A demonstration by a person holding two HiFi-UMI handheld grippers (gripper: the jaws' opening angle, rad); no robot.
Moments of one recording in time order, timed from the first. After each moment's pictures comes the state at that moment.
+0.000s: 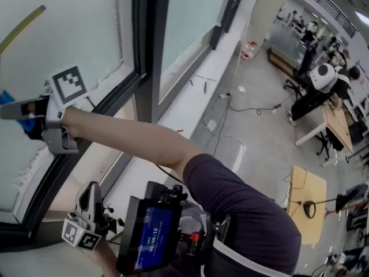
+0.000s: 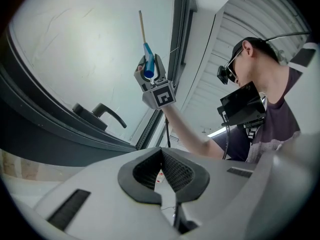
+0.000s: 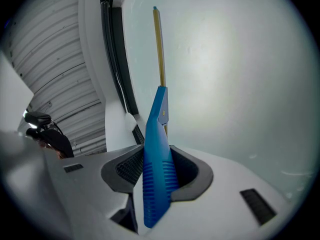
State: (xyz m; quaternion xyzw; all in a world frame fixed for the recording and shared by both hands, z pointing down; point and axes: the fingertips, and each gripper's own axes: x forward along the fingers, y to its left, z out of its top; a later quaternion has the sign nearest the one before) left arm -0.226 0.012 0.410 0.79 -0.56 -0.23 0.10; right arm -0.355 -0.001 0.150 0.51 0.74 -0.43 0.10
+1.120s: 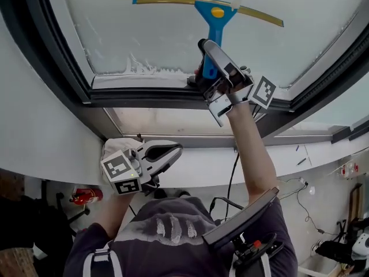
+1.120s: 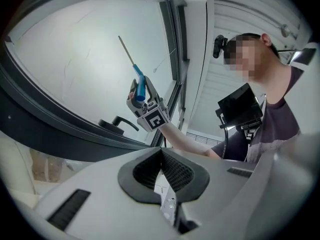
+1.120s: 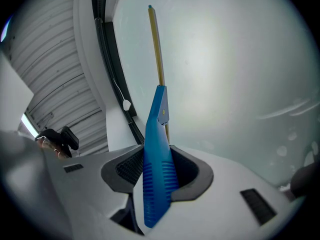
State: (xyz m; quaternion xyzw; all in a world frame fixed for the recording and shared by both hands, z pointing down) left arm -0.220 0.113 0.367 0.74 -0.63 -0.20 0.09; right arm -0.356 0.014 0.181 0.43 0.78 -0.43 0.13
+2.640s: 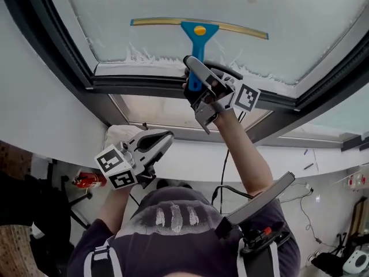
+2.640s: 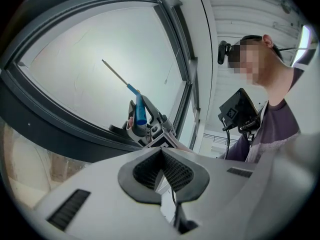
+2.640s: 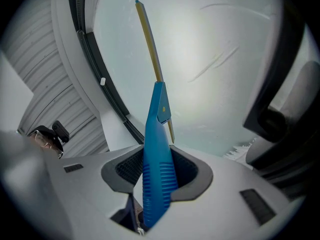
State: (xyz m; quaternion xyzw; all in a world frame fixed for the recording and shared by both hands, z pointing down) left arm -0.218 0.108 0.364 0.67 -0.71 -0.19 0.09; right arm -0.344 0.021 0.256 0.44 0.74 -0.50 0.06
